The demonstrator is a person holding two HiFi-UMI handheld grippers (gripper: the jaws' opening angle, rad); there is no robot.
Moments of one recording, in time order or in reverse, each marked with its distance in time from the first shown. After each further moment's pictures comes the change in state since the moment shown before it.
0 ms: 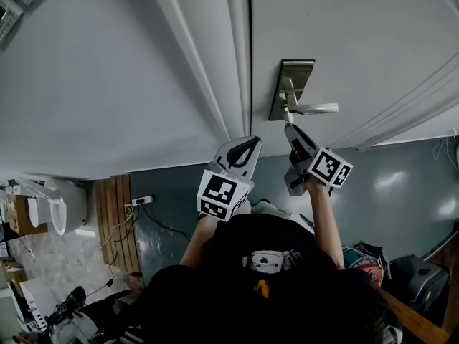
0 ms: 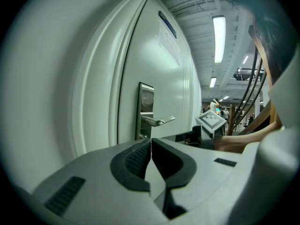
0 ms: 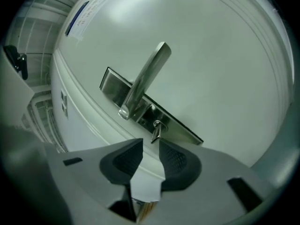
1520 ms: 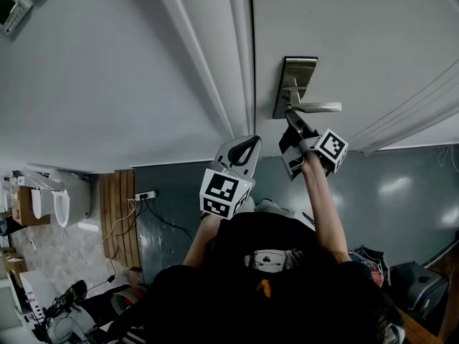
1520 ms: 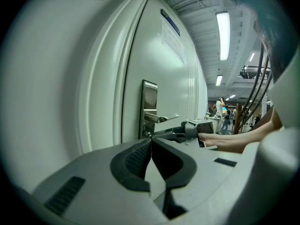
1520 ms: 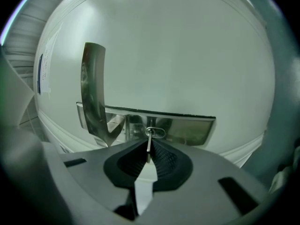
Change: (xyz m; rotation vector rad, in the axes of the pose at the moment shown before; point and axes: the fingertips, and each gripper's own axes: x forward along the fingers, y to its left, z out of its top) left arm -0.007 0.000 -0.008 -0.015 0.017 0.074; right arm 0.035 -0.011 0.014 0.532 -0.096 0.132
